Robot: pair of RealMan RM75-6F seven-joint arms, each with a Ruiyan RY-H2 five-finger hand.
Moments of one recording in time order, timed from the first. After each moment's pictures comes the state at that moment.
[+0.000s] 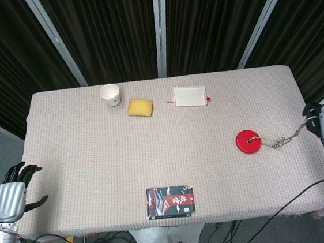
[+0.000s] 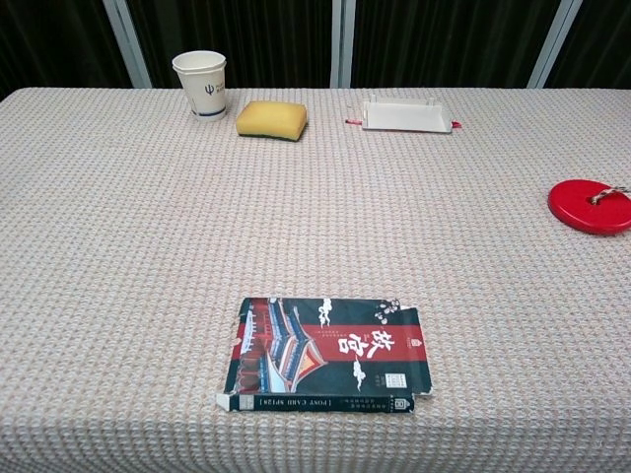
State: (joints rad) left arm -0.12 -1.23 -0.04 -1.53 1.51 1.48 0.01; right arm 0.38 -1.20 0.22 -1.33 -1.28 1.34 0.10
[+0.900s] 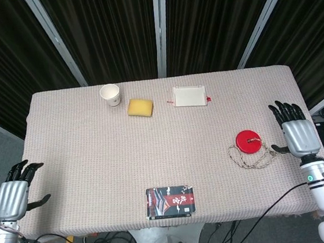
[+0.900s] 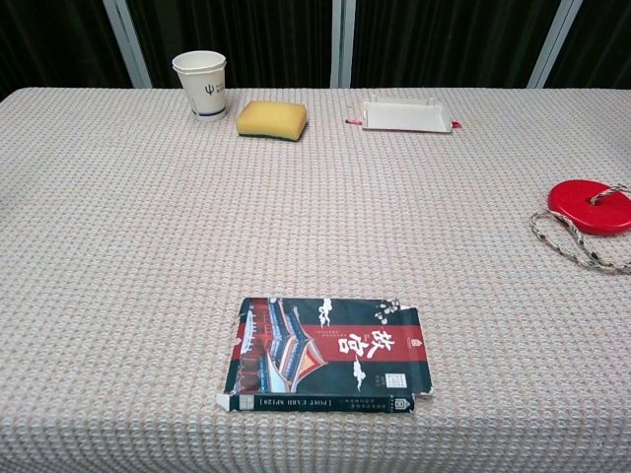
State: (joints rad) left arm -0.13 -1.22 -0.05 -1.55 1.52 1.48 0.02; right arm 0.39 -1.11 0.14 -1.64 -1.24 1.24 -0.22
